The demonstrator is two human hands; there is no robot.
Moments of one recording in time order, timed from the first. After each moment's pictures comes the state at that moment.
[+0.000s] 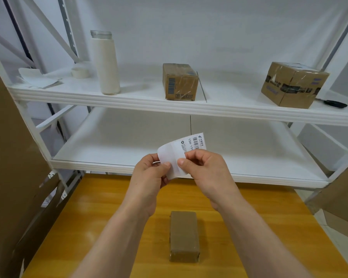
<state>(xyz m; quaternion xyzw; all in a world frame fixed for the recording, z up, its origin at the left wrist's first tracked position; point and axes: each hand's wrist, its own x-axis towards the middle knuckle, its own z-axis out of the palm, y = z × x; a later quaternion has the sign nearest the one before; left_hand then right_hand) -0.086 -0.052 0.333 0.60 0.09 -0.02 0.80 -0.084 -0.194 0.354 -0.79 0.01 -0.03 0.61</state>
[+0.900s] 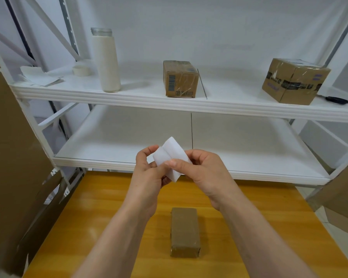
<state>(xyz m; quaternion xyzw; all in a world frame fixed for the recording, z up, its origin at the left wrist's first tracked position) -0.095 -0.052 0.328 0.57 0.07 0.00 0.82 -0.097 -0.193 0.358 -0.77 -0.02 0.03 0.63</state>
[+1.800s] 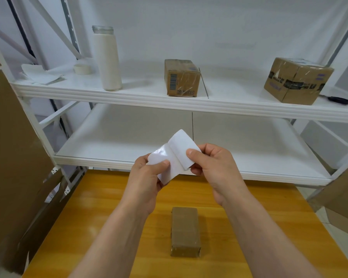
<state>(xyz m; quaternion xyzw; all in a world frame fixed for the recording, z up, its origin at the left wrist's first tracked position) -0.088 -0.046 0.327 0.54 0.13 -0.03 0.83 -0.087 -0.199 0.361 -0.74 0.06 -0.01 0.67</state>
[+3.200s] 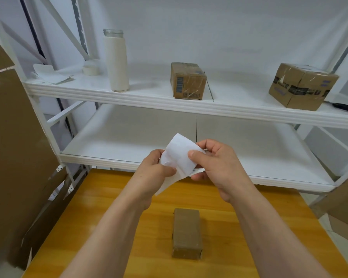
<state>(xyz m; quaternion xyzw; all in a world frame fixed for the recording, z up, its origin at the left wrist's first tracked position) -0.091 -0.034 0.343 0.73 0.06 -0.08 0.67 -0.091 -0.196 0.378 -0.77 0.01 0.02 0.64</state>
